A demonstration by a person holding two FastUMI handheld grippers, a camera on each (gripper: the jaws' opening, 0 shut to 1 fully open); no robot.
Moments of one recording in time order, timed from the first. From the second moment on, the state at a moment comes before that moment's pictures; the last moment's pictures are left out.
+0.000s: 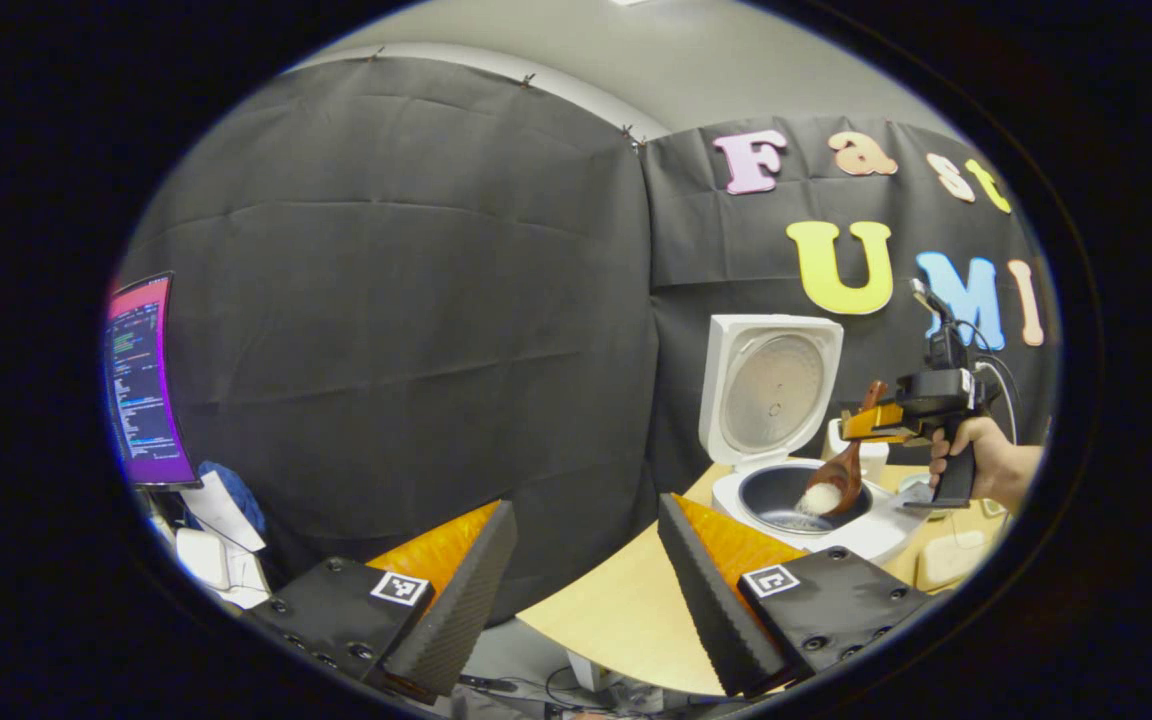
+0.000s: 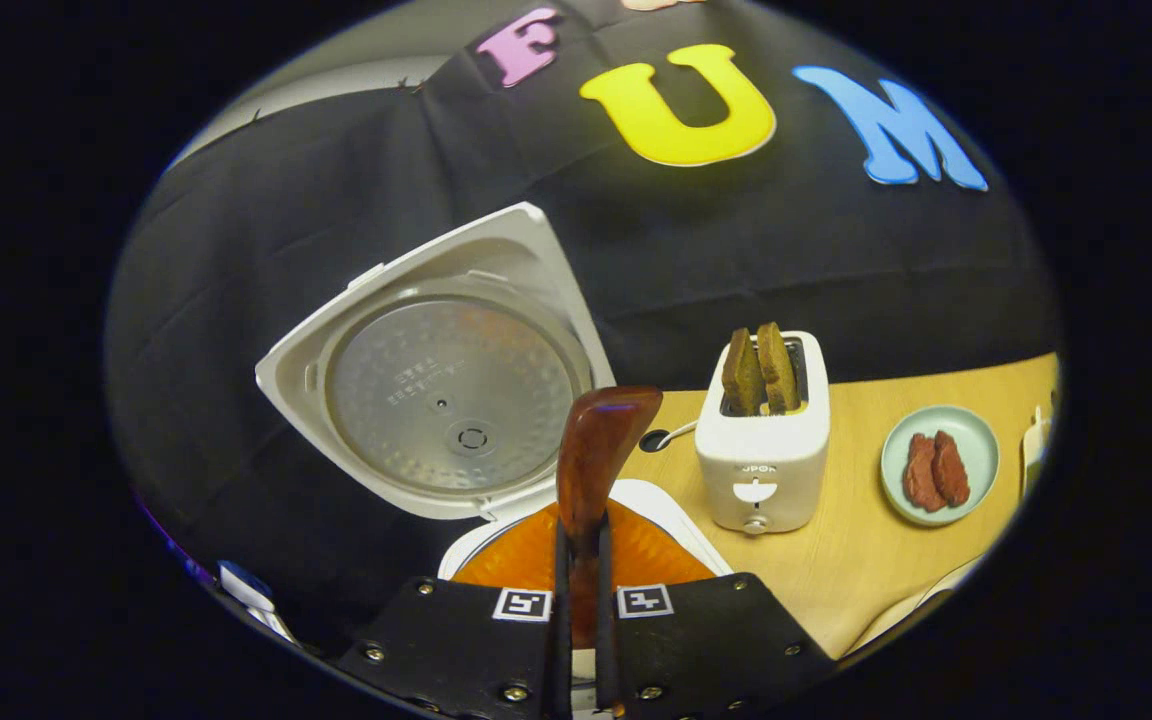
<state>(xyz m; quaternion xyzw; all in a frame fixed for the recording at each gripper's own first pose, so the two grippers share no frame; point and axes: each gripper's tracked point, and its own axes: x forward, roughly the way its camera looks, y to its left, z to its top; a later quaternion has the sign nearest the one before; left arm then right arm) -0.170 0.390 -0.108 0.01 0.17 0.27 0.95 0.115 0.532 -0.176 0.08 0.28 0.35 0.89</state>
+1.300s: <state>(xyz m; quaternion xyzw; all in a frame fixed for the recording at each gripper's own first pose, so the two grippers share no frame) -0.142 0.369 -0.090 0.00 0.15 0.25 0.96 0.088 0.516 -0.082 -0.13 0.09 0.37 0.91</state>
